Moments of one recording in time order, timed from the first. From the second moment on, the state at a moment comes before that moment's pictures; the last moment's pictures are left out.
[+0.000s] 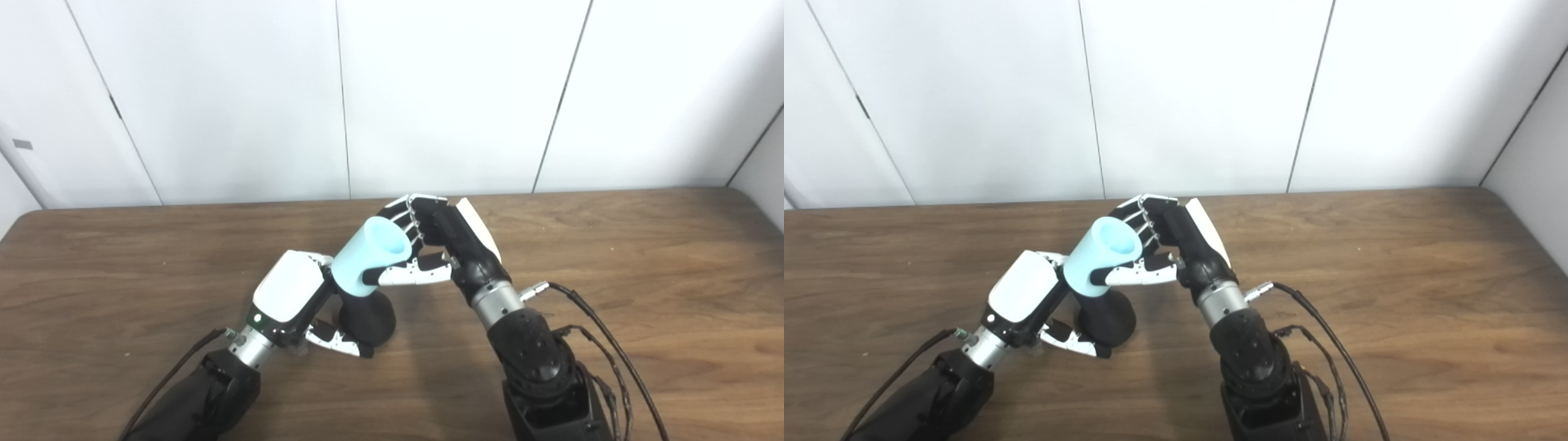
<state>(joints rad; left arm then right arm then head) -0.47 0.35 -0.62 0.50 0.86 -0.45 0.54 -0.28 0.05 0.16 -0.35 -0.41 0.41 0.15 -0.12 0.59</state>
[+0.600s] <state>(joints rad) -0.47 0.34 -0.60 0.49 0.87 -0.44 0.53 -0.32 -0.03 0.23 -0.35 -0.47 0.42 0.15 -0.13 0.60</state>
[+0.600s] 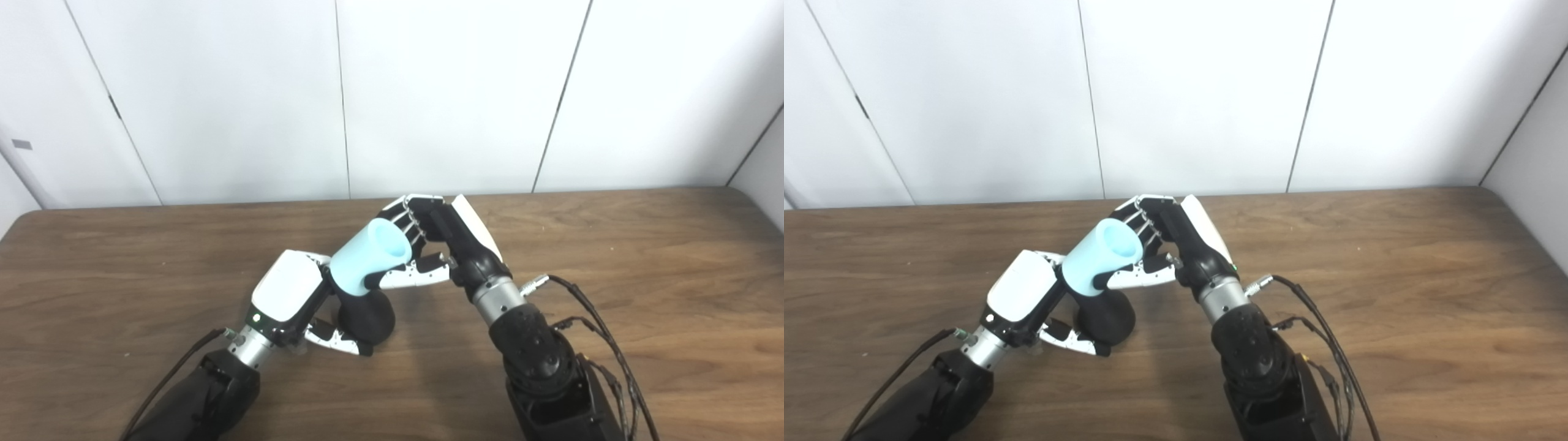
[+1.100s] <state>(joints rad) -0.47 0.34 -0.60 0.50 0.87 -0.44 0.52 -0.34 -0.07 0.24 -0.38 -0.54 0.47 0.24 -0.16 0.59</state>
